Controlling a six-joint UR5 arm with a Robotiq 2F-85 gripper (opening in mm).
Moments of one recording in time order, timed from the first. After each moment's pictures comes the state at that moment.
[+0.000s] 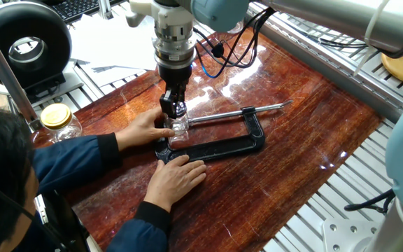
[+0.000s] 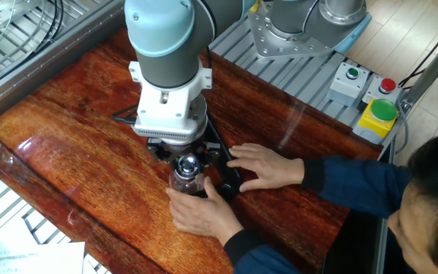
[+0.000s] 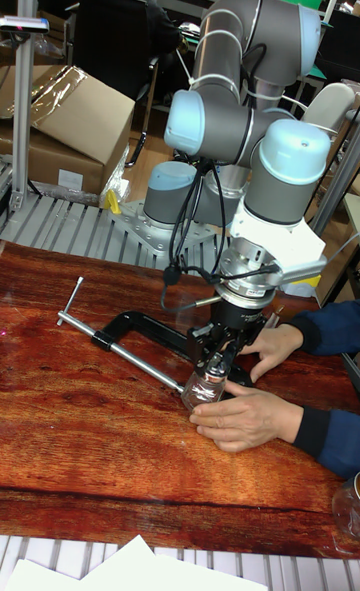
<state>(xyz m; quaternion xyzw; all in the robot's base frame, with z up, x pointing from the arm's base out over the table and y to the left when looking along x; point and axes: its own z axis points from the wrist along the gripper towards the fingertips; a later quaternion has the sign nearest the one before) 0.566 0.102 0.081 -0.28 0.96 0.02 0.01</state>
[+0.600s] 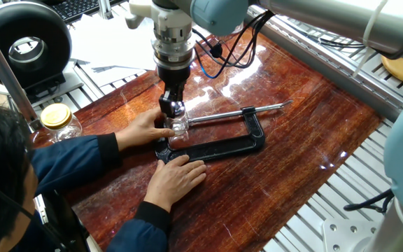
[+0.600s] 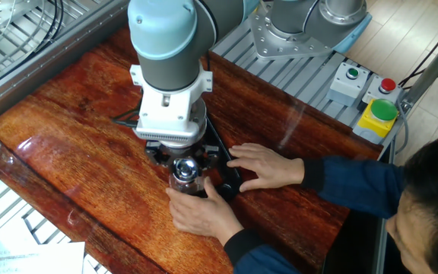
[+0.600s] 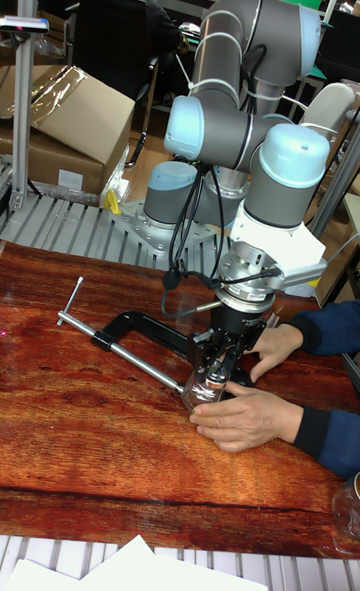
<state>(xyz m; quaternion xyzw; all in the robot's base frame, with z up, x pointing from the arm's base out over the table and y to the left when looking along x) 0.573 0.099 0.077 -0.29 0.96 0.01 0.02</state>
